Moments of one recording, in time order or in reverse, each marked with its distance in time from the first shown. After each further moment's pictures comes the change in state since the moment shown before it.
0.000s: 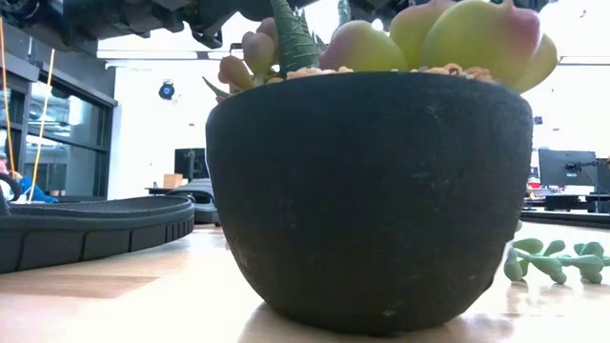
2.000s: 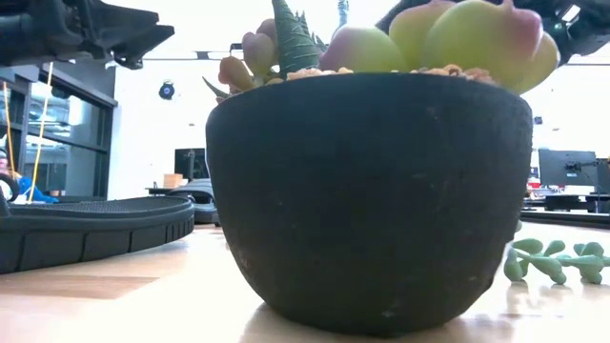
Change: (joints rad) left arm 0.086 -0.826 -0.316 -0.406 -0.184 0.078; right arm -0.241 -0.639 -0.356 -0.435 0.250 -0.141
